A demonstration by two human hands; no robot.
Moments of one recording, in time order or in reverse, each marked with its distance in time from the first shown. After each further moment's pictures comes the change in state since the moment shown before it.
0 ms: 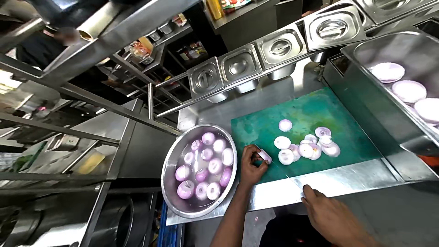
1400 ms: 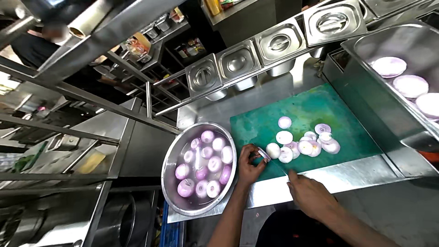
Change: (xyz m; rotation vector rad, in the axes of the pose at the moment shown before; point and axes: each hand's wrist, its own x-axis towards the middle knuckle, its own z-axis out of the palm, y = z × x) left_hand -0.004 -0.004 -0.006 -0.015 -0.009 0.041; right_hand 0.050 -0.021 -0.017 0.078 -0.297 0.024
